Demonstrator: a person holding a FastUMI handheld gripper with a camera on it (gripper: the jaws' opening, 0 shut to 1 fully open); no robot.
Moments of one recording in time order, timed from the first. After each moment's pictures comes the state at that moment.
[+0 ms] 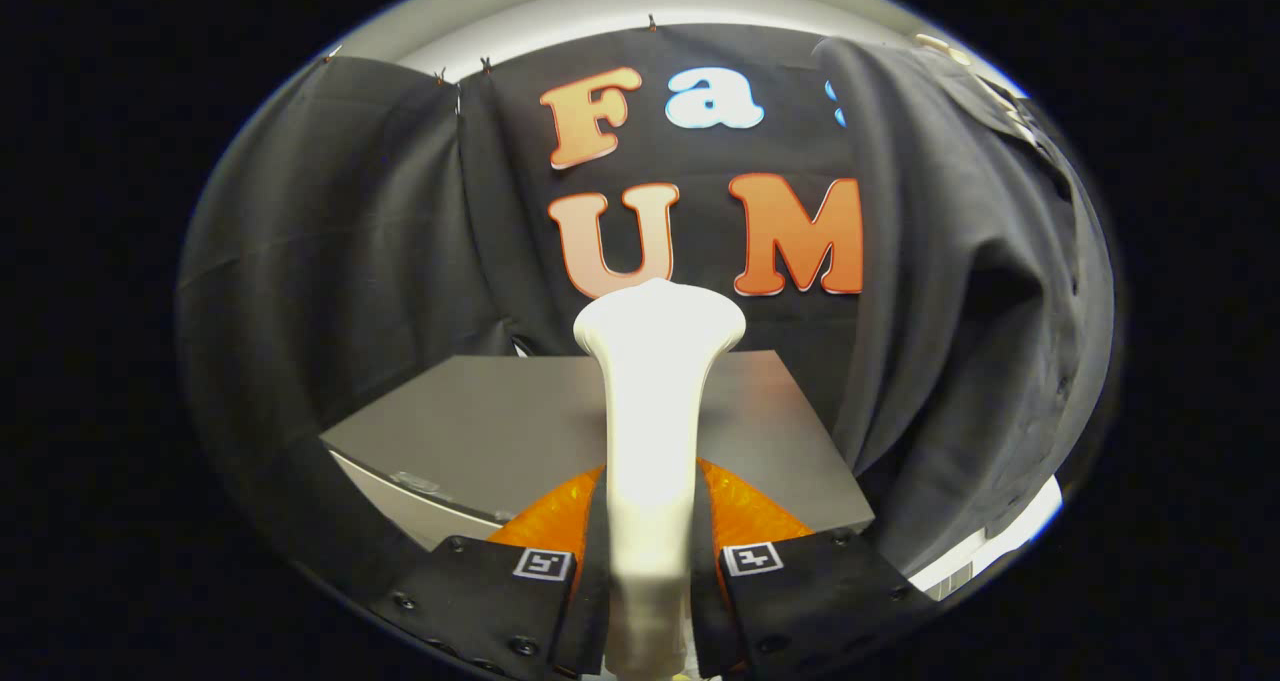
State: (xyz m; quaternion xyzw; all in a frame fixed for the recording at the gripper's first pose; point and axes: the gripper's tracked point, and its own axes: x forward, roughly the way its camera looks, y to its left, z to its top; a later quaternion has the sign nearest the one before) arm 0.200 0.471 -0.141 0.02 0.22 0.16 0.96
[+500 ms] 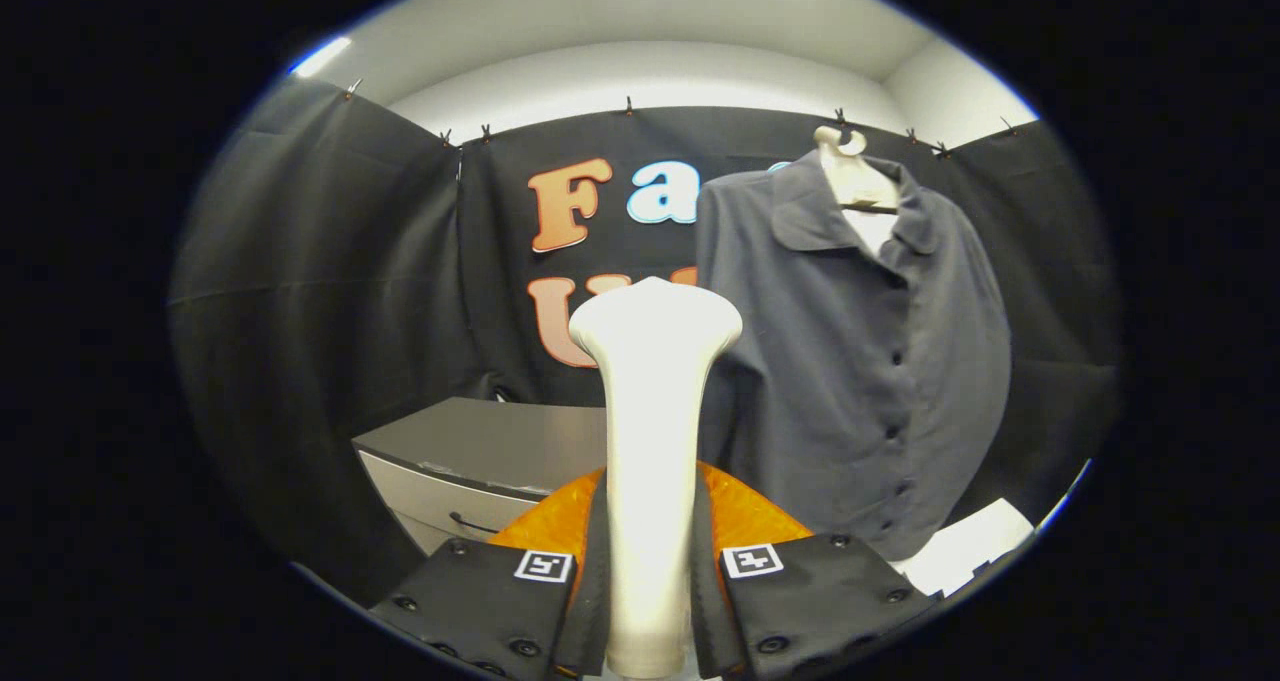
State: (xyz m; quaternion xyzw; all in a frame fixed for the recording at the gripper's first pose) arm 0.095 0.331 -0.036 -0.01 0.13 0.12 0.98
